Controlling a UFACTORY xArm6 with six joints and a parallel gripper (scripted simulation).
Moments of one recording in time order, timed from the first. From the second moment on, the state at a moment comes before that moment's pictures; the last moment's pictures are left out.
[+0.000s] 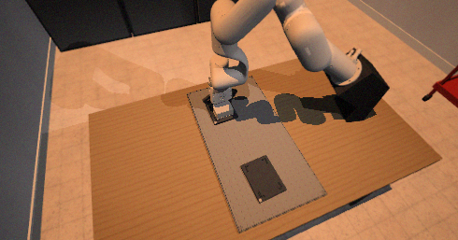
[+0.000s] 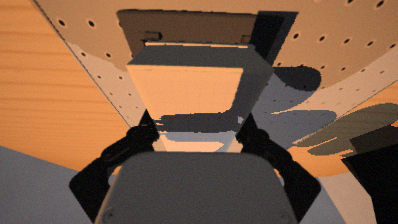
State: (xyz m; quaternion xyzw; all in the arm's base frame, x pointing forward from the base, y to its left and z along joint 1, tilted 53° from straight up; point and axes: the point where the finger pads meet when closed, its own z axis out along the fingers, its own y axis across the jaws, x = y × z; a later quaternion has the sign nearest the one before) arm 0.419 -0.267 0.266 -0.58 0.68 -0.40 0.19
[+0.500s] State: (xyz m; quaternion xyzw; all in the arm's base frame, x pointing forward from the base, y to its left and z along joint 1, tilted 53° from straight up) arm 0.413 -0.266 0.271 -0.58 0.68 -0.40 0.19
